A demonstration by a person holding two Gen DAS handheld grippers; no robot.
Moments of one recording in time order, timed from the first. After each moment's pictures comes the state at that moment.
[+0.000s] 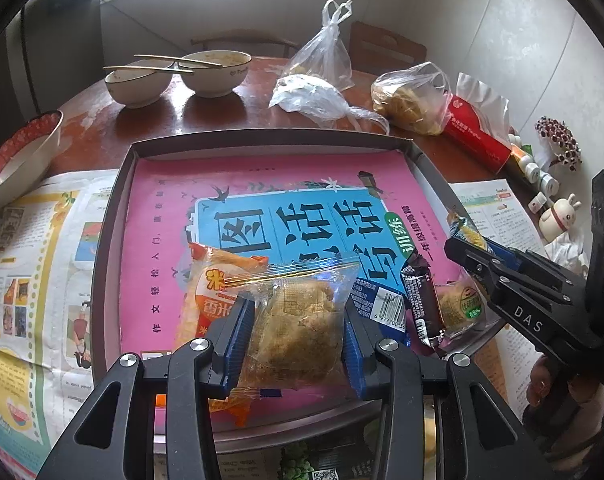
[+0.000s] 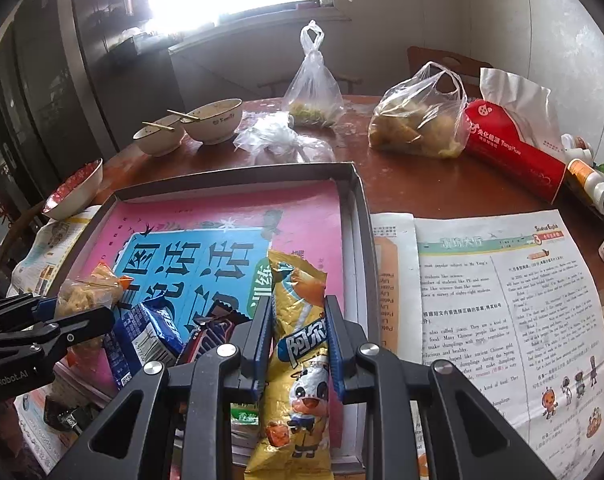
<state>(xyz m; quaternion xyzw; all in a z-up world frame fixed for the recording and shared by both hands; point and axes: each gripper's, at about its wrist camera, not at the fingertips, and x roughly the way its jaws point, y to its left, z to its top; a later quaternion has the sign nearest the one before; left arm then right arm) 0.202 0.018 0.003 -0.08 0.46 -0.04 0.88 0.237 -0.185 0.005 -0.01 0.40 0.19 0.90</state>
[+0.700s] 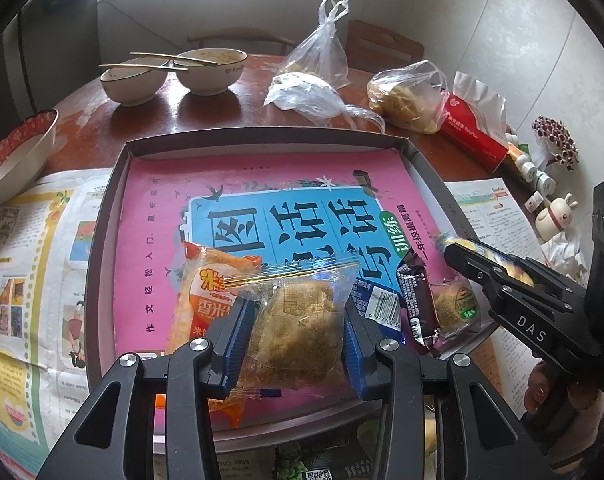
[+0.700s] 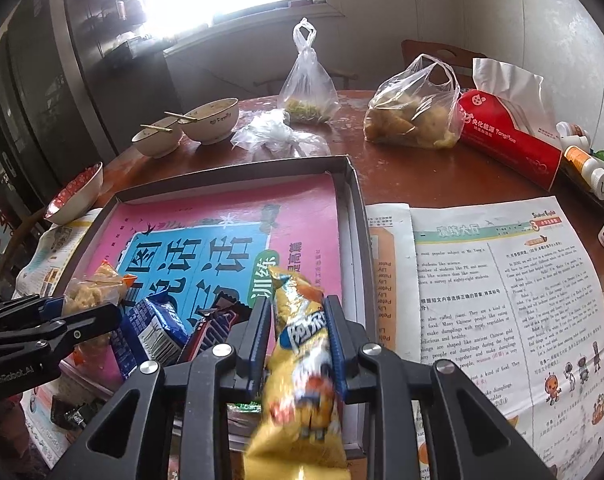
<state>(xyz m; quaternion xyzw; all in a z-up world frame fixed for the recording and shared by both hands) 0.204 0.017 0.003 -0.09 0.46 -0.05 0.88 0.229 -0.188 0.006 0.01 0.40 0.19 0.90</state>
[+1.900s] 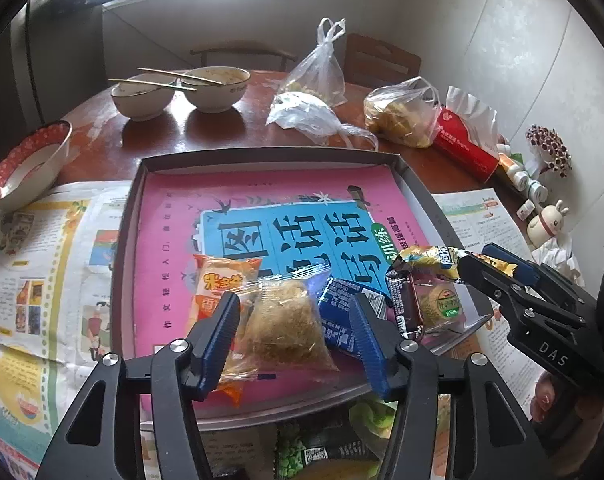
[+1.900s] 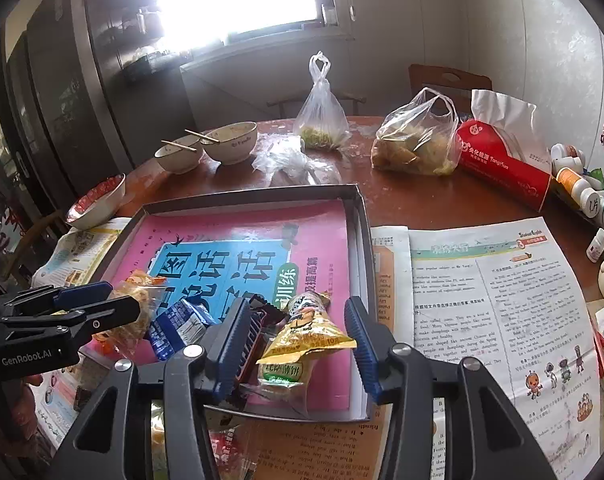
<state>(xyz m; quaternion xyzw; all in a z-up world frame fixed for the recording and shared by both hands) 0.186 0.023 0.025 -0.09 0.44 -0.05 0.89 0.199 -0.193 0.037 0.00 0.37 0.20 0.91</state>
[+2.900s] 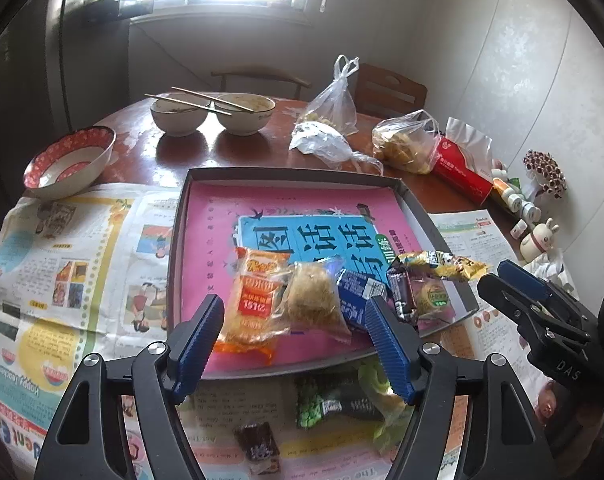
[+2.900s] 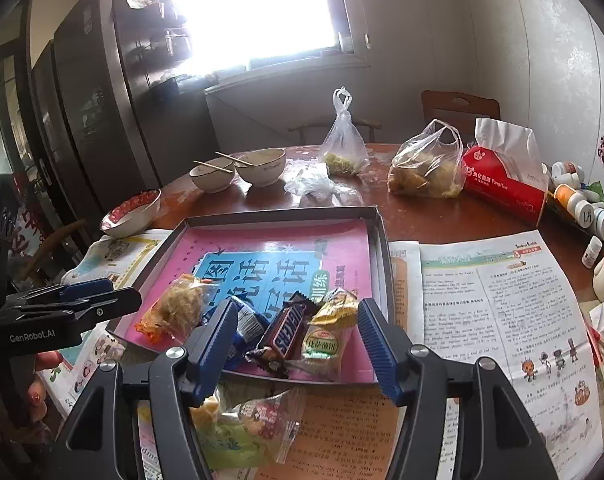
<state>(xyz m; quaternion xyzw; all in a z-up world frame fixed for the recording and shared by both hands) 0.135 0.047 0.049 -0.11 0.40 -0.02 0.91 0.151 -0.196 0.058 0.01 0.33 0.23 0.92</state>
